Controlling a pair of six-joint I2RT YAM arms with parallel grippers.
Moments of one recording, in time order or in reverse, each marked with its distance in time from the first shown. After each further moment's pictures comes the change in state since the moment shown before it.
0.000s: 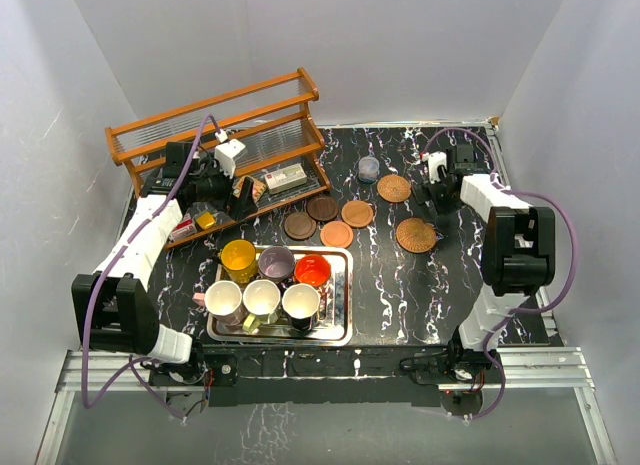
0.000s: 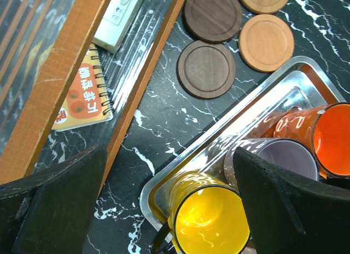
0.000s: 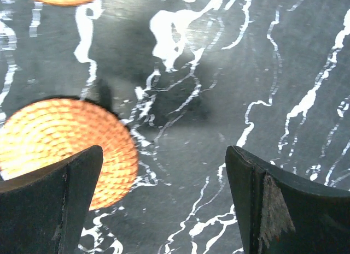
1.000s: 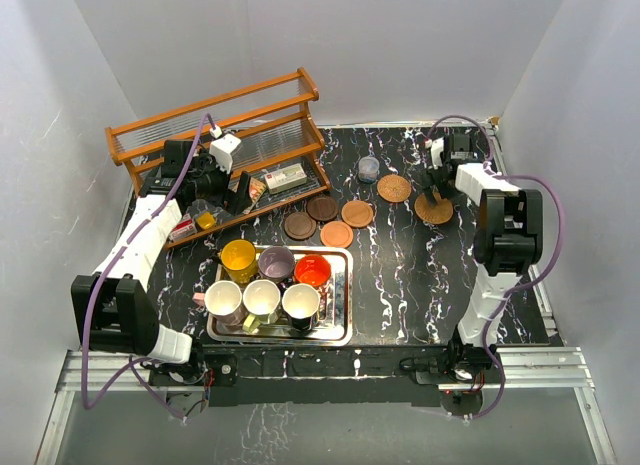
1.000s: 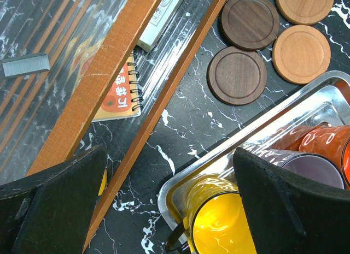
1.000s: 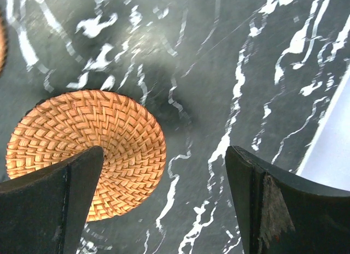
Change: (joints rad) left arm -0.001 -0.004 0.005 0.040 -0.136 -0.041; right arm -0.002 0.154 0.133 0.105 0.167 -0.012
